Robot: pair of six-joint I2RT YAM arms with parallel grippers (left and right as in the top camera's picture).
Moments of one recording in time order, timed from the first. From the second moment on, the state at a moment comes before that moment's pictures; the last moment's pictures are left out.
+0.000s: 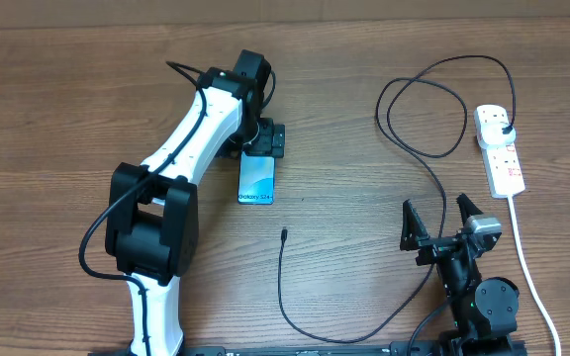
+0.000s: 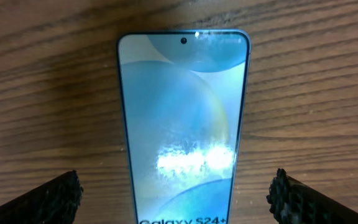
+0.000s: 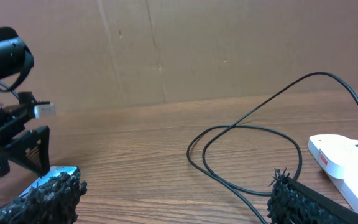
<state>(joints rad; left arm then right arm) -0.35 2.13 1.72 -1.06 0.05 -0.31 0.13 0.01 0.02 -0.03 -0.02 0.15</state>
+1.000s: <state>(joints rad) -0.41 2.13 1.59 -0.92 -0.09 -0.45 0.13 0.01 0.02 -0.03 -0.02 0.15</state>
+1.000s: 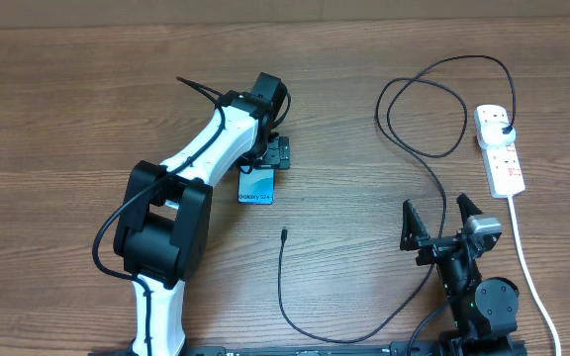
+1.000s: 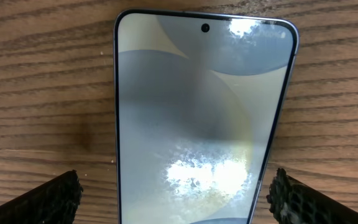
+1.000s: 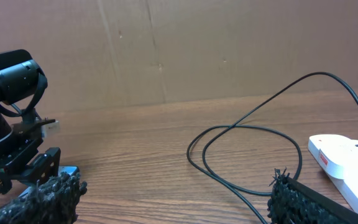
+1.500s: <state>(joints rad) -0.42 2.13 1.57 -0.90 -0.09 -0.47 0.13 0.01 0.02 -0.04 -0.02 0.15</state>
